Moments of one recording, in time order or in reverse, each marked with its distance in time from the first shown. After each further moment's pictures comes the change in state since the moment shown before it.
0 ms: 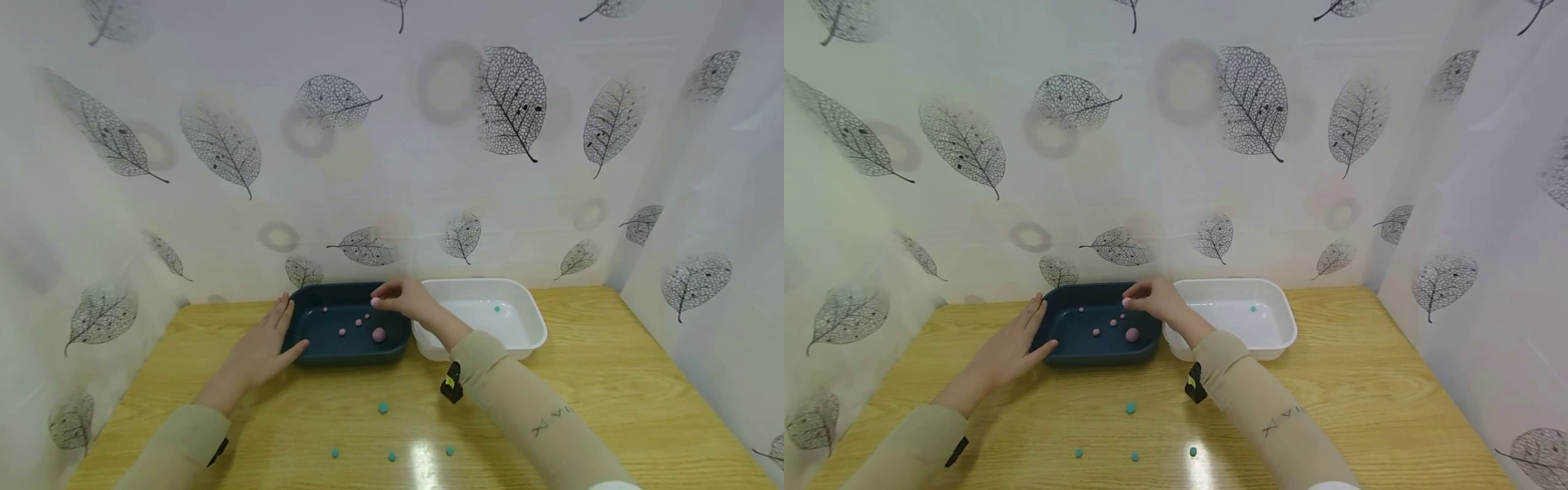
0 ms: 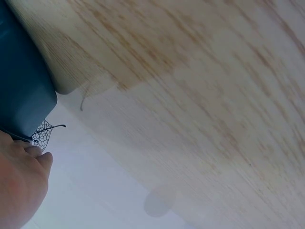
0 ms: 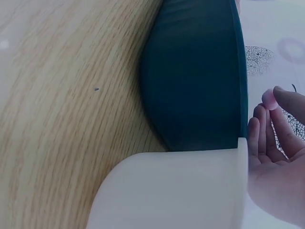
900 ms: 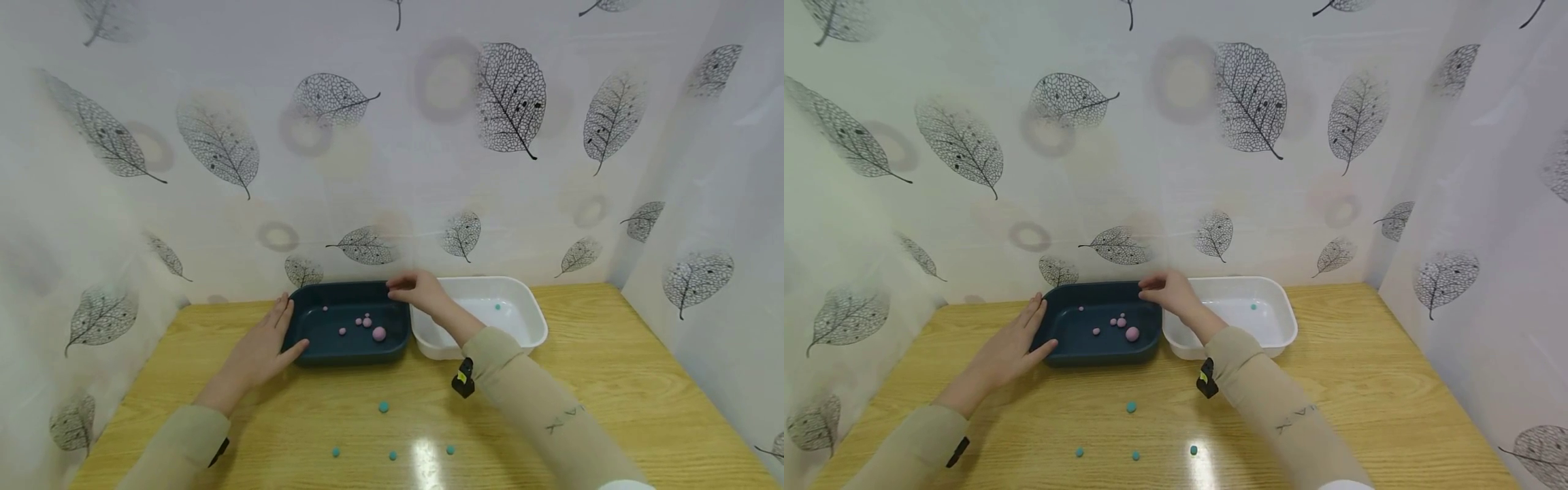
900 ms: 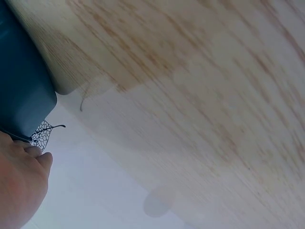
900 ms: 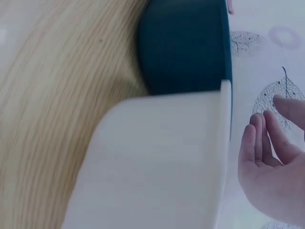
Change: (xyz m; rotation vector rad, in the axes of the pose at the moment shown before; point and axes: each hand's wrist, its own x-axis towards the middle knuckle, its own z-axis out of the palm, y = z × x) left_hand -0.001 0.001 -0.001 -0.011 0.003 -0.006; right_hand -0.006 0.005 -0.022 0.097 0.083 0.022
